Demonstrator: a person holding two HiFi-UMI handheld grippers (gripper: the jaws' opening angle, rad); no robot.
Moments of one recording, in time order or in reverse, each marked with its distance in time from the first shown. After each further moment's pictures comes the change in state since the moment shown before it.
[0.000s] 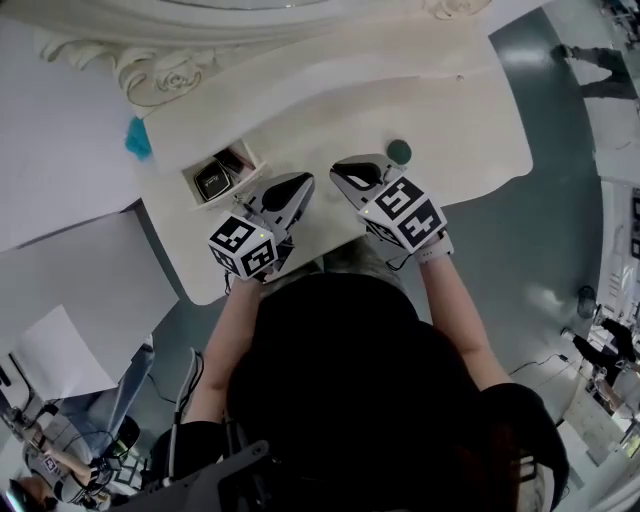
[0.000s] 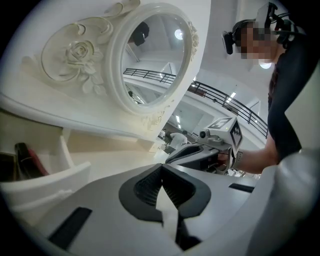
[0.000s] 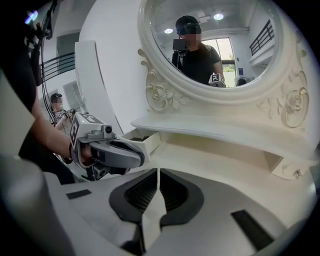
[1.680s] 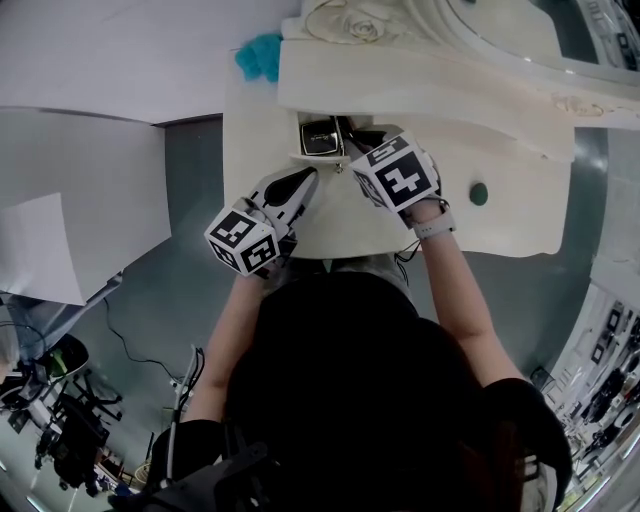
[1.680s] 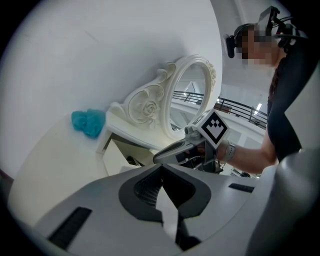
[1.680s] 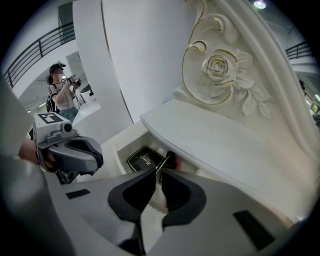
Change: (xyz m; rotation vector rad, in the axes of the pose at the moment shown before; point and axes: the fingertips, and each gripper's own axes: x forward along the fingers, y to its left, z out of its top) left arm -0.174 0.072 -0.005 -0.127 -0.224 0.302; right arm 0.150 0.077 0.077 -0.186 0.283 0.029
